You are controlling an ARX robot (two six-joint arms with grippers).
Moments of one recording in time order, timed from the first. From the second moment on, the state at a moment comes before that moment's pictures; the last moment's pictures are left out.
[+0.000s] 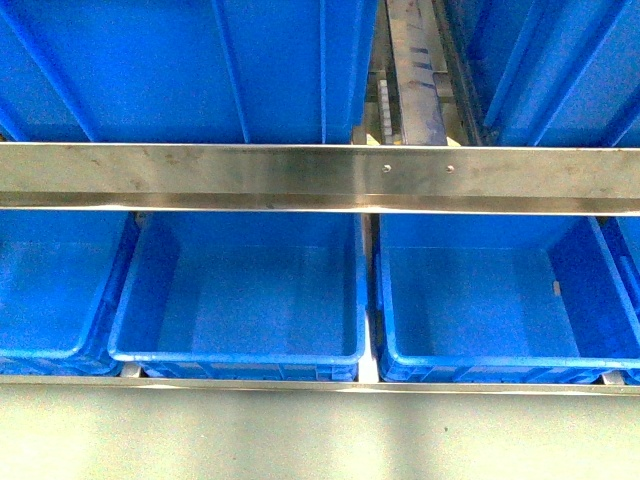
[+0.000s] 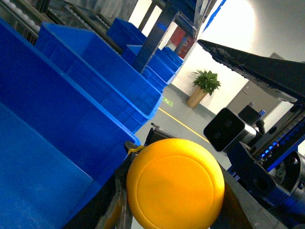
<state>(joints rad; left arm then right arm) -0.62 2.07 1.84 0.42 0.80 -0.53 0.17 1.21 0.97 0.41 0.22 1.64</state>
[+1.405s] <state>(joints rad) -0.63 1.88 1.68 0.50 0.65 -0.53 0.06 1.13 0.87 0.37 0.16 1.60</state>
